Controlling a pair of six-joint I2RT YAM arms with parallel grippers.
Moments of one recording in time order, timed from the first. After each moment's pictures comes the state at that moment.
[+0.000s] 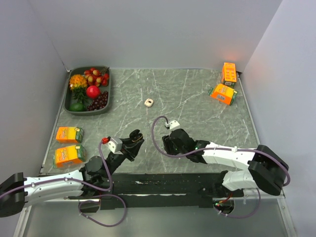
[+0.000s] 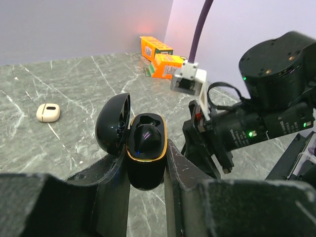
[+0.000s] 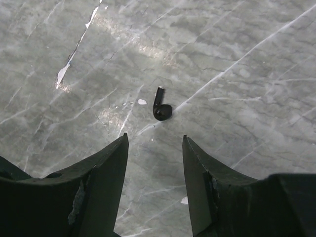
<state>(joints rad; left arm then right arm) -1.18 0.64 0.08 0.84 -0.45 -0.11 0.94 1.26 0.56 -0.06 0.23 0.38</state>
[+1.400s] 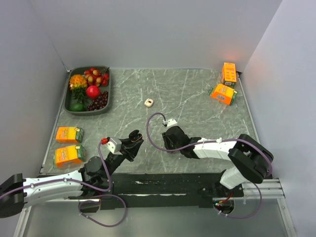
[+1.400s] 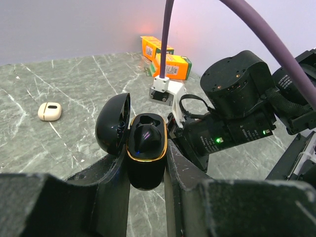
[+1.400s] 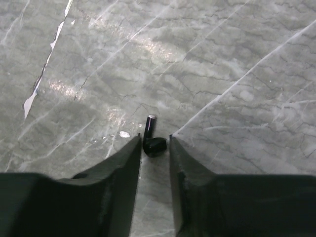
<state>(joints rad) -1.18 0.61 0.07 0.82 -0.45 -0.11 0.88 1.48 0.59 0.08 0.20 0.39</state>
